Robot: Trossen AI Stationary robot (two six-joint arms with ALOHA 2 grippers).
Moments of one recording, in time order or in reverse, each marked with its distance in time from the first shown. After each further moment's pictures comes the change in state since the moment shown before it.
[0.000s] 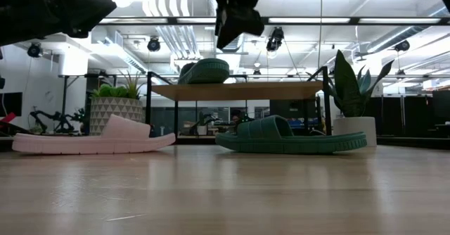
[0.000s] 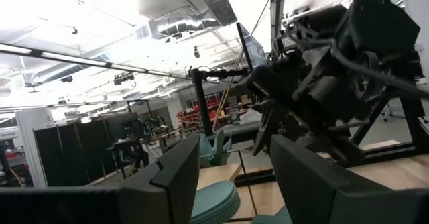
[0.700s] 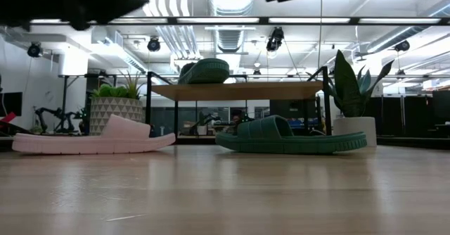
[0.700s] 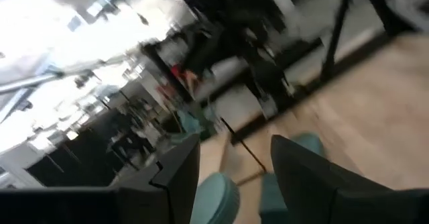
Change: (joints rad) left arm -0.001 0.570 0.307 -0.026 0.065 0.349; right arm 0.013 -0.789 -1.028 1.255 0.174 0.110
